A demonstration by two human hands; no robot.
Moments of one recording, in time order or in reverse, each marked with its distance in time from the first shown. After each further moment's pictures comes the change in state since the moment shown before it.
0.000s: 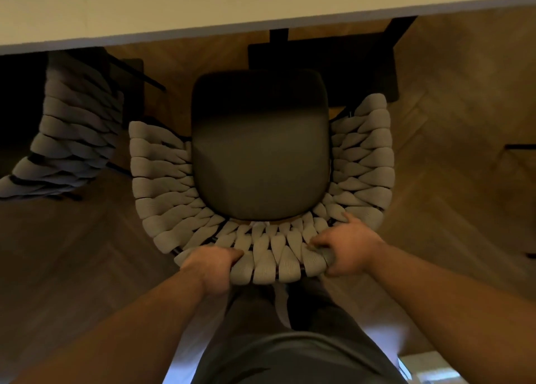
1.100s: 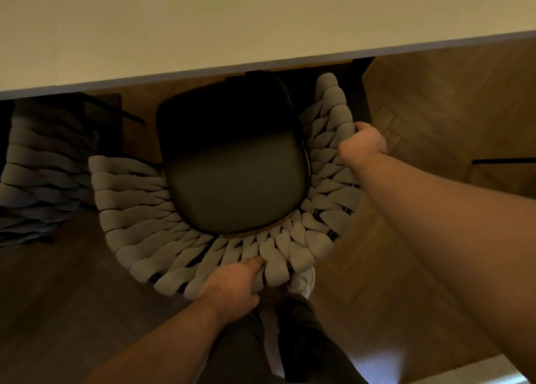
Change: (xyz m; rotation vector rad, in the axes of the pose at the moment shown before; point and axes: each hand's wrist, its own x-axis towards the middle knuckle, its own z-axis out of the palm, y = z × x) left_hand 0.016 0.062 -0.055 -0.281 0.291 0.164; right_hand 0.026 0.112 -0.180 0.999 0.841 0.788
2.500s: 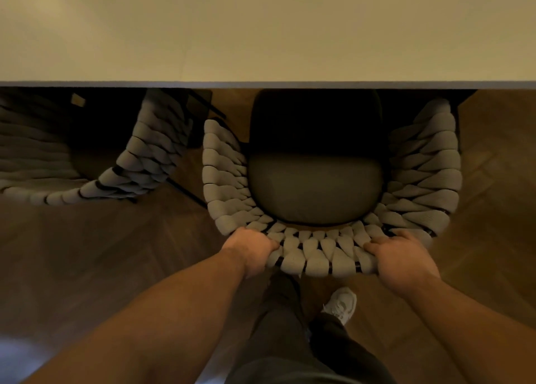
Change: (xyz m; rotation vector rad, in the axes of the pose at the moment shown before) left_hand 0.008 -0.066 -0.058 0.440 -0.088 -0.143; right_hand -0.085 0.081 0.071 -1.092 -0.403 -0.818
